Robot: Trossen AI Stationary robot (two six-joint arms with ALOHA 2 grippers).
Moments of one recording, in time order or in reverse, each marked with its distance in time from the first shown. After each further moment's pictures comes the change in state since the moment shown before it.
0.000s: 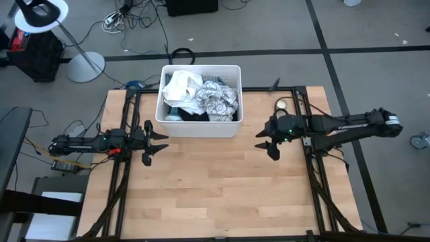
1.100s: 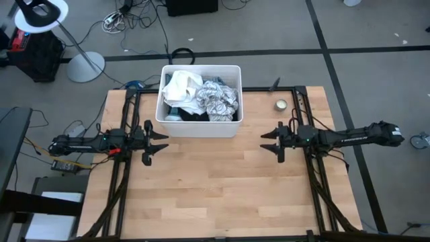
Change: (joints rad) left arm 0.000 0.000 -0.002 0.012 -0.002 -0.001; right arm -0.019 -0.434 -0.625 0.615 0.071 -0.011
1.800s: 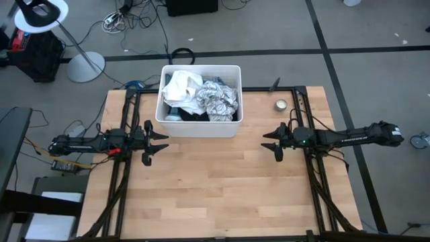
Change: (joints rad) left arm 0.000 0.000 0.000 -0.003 0.003 0.000; right arm 0.000 -0.005 0.000 -0.169 0.110 0.065
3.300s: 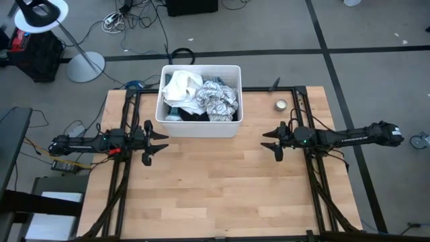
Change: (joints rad) left arm 0.000 0.000 0.000 0.006 -0.001 0.000; right arm 0.000 0.001 -0.001 0.041 0.001 -0.035
